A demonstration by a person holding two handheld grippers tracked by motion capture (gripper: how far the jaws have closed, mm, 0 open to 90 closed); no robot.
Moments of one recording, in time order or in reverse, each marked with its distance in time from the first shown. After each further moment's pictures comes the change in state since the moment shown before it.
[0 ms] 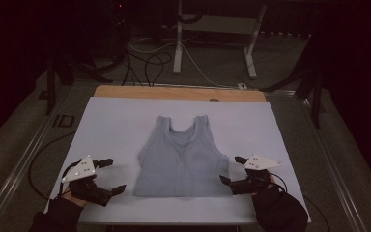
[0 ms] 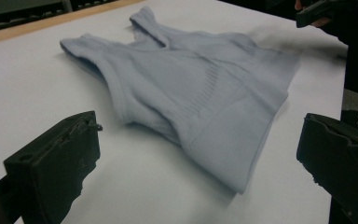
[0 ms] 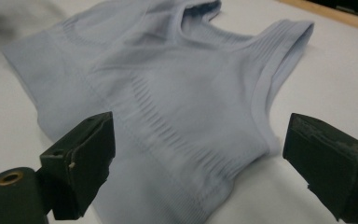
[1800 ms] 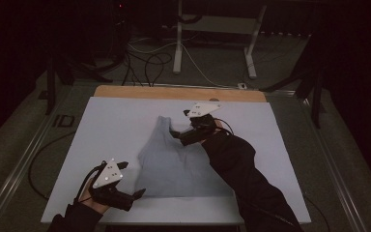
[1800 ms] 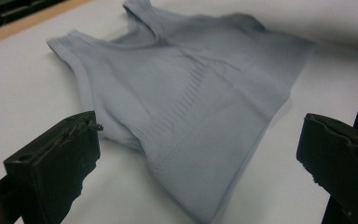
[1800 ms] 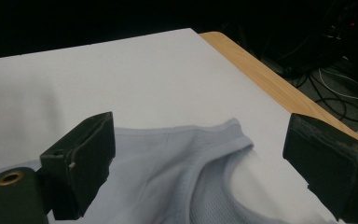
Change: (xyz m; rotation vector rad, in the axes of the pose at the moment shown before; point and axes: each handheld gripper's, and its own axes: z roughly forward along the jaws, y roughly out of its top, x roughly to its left) left arm -0.050 0.028 0.035 0.140 0.103 0.033; right arm 0.002 0.155 0.136 -0.060 0.145 -0.191
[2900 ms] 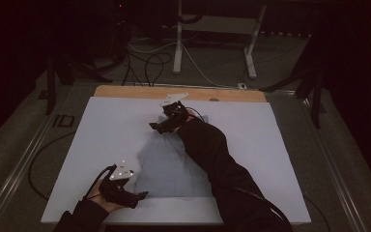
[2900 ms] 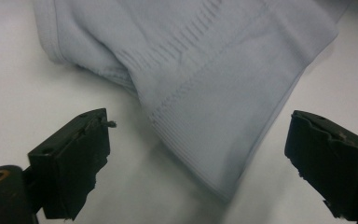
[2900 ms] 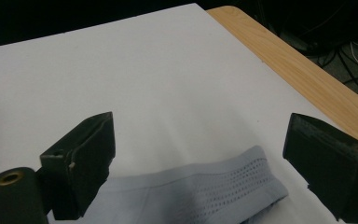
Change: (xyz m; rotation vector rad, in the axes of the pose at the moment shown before) left arm 0.013 -0.026 0.040 0.216 -0.038 -0.087; right arm -0.023 0.011 0.103 0.119 0.042 0.040
